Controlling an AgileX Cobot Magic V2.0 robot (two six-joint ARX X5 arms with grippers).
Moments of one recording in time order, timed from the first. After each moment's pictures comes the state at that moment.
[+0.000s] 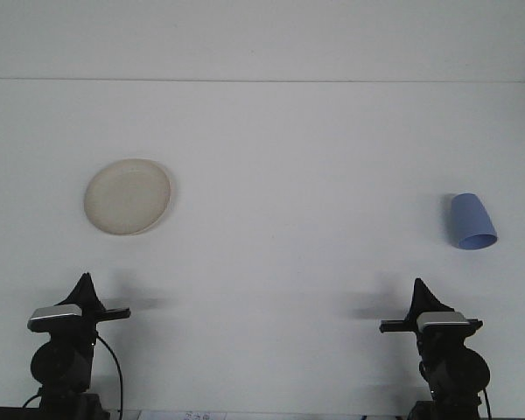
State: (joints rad) left arm -0.02 0.00 0.03 0.00 -0.18 0.01; right arm -0.01 0.00 0.01 -0.11 -0.07 0.06
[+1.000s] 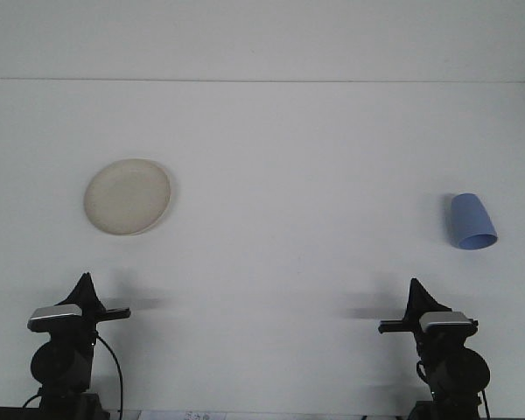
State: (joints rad) left arm -0.02 0.00 0.03 0.00 -0.19 0.01; right arm -0.01 0.00 0.01 -0.11 -0.13 0.18
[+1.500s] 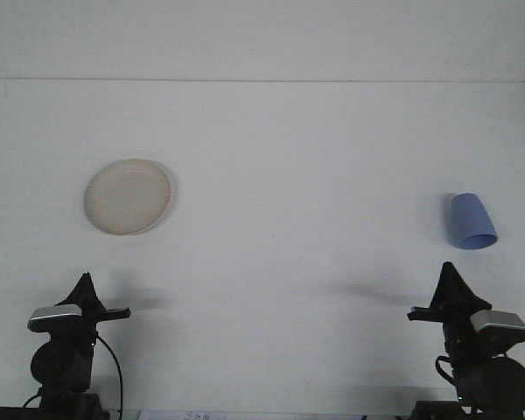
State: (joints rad) left arm -0.02 0.00 0.03 0.00 -0.18 0.01; right arm -0.01 0.15 0.42 -0.22 -0.04 0.38
